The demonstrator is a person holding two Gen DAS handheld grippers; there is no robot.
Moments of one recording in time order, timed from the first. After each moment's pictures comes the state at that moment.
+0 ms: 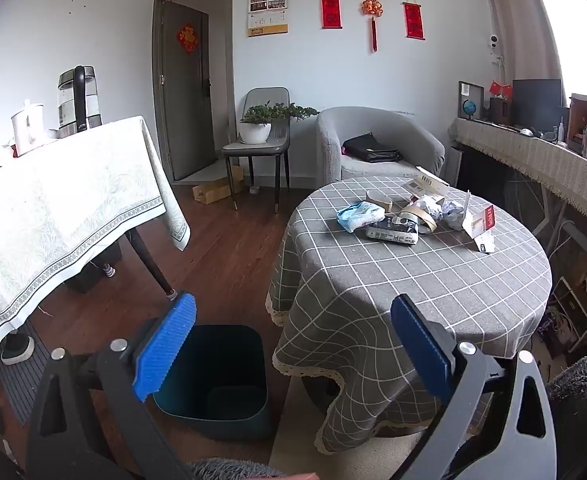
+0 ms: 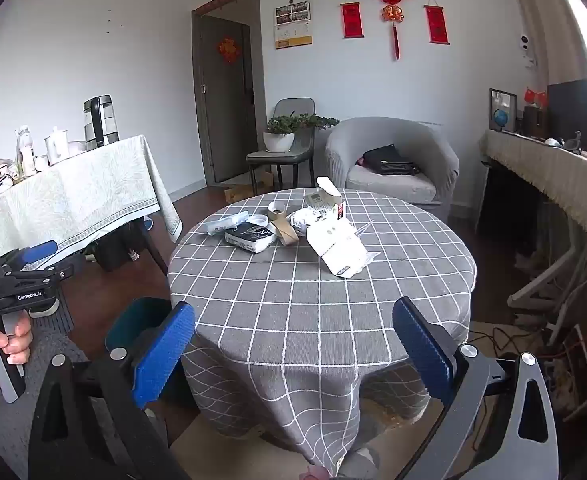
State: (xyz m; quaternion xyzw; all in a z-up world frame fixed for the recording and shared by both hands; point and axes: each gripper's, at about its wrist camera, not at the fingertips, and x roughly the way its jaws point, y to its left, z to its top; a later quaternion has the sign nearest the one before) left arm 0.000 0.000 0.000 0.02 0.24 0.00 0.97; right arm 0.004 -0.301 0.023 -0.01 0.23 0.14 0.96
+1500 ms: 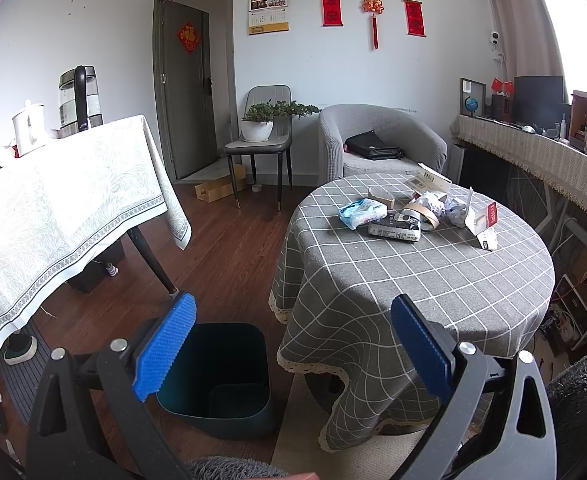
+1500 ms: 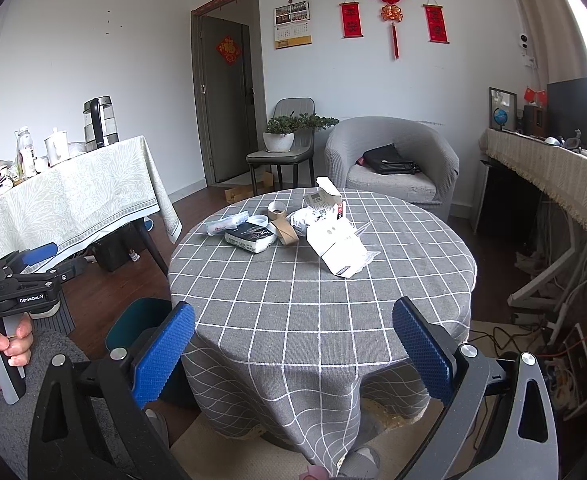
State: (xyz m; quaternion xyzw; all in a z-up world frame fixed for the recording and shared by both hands) left arm 0.002 0.003 -0.008 0.02 0.25 0.00 0.97; right arm 0.004 -0.302 0.023 0.00 0.24 0.14 0.96
